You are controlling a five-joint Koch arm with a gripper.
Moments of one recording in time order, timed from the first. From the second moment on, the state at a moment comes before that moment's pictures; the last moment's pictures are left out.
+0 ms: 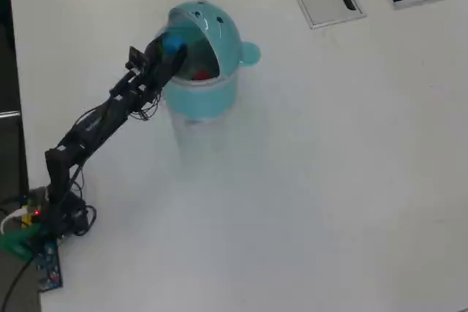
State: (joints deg) arm -34.5 75.6 75.9 -10.4 -91.9
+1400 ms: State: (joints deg) arm -20.9 111.2 107.8 -13.3 -67.1
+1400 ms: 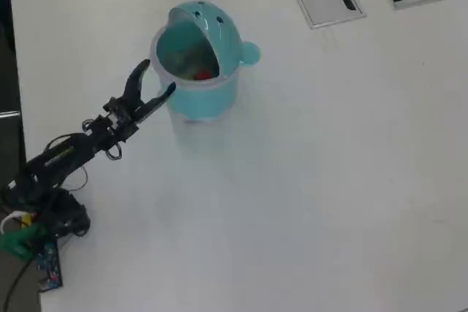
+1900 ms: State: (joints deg) arm -19.1 122.3 117.5 -13.3 -58.0
